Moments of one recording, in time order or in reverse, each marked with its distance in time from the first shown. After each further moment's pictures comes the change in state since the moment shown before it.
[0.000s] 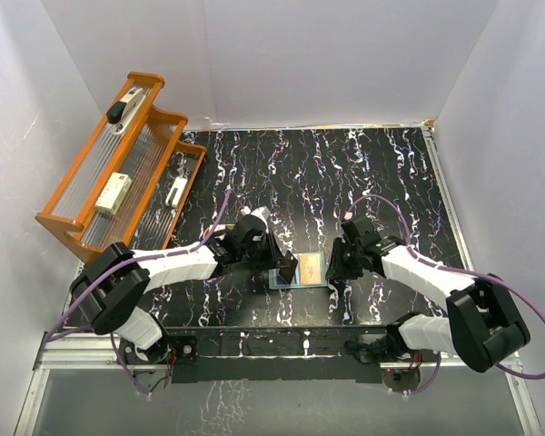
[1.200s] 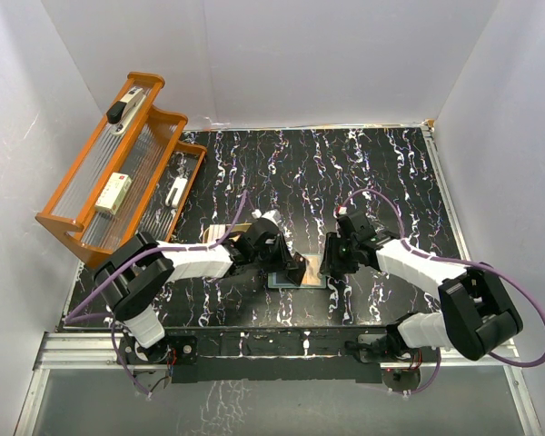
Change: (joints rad) left arm -0.043 0.143 0.040 0.087 -0.033 -0.017; right arm 0.005 0.057 0.038 0.047 0.003 -0.026
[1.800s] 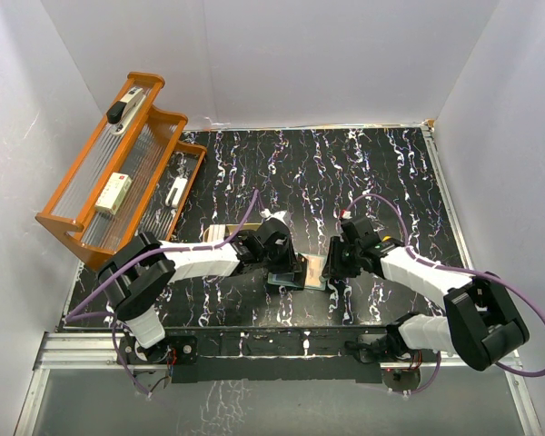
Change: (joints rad) left arm -0.048 0.025 0.093 -0.136 -0.038 0.034; right arm 0.002 -0.060 -0.067 0.037 -0.015 0.023
